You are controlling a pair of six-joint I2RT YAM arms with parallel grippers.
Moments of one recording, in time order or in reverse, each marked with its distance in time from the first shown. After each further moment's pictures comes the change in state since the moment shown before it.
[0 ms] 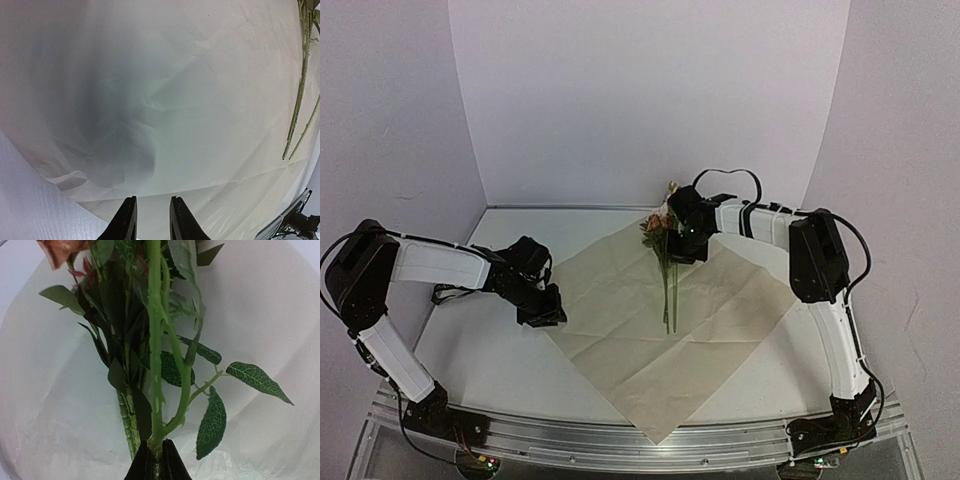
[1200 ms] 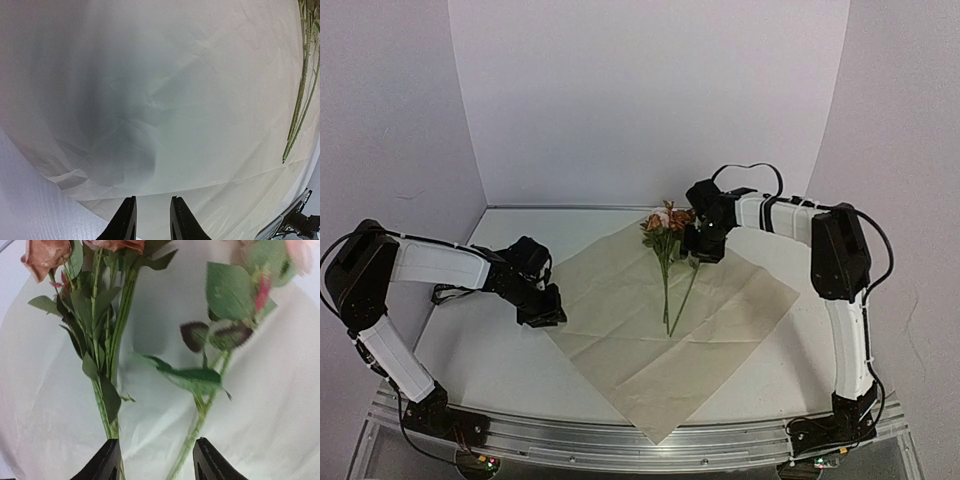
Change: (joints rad) left arm 0.000 -0.001 0.000 -0.004 0.000 -0.001; right arm -0.044 -0.115 -0.127 -0.010 -0.029 -0.008
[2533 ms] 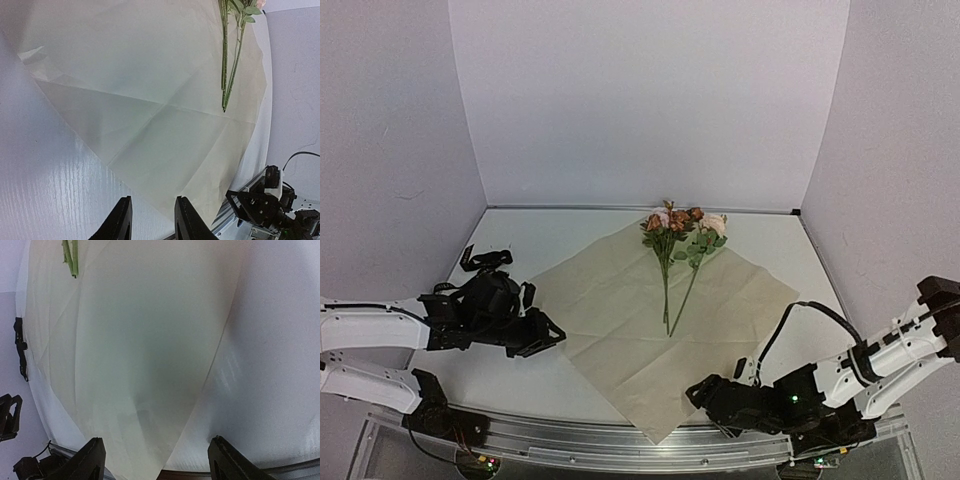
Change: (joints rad) left arm -0.259 -0.548 -0.381 0.184 -0.092 -0.288; right arm 0.984 -0.859 -1.415 0.649 0.457 1.373
